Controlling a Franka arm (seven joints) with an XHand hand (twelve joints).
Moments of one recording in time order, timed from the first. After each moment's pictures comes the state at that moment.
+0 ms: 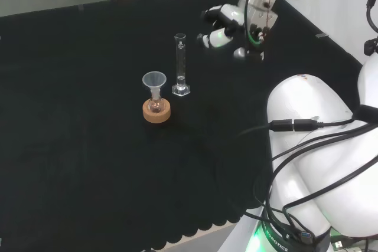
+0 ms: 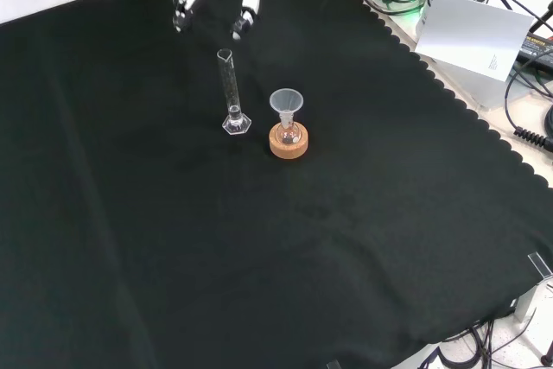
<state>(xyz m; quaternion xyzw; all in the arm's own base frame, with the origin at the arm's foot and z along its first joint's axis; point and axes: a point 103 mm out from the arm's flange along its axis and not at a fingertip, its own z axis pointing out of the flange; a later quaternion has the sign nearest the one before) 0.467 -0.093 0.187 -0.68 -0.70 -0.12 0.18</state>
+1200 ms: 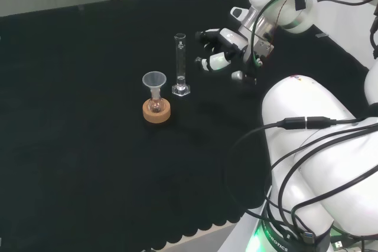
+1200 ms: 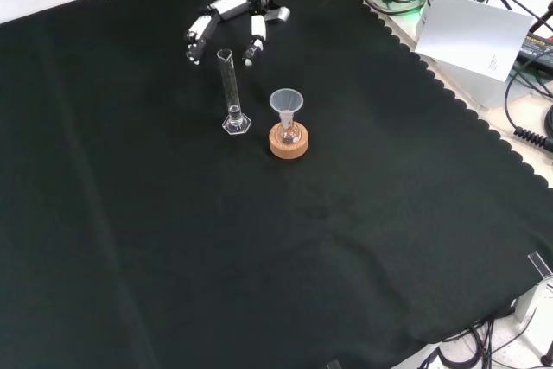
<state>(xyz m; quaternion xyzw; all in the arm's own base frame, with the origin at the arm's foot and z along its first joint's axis) 0.466 -0.084 0.120 -0.63 -0.71 -0.20 0.25</state>
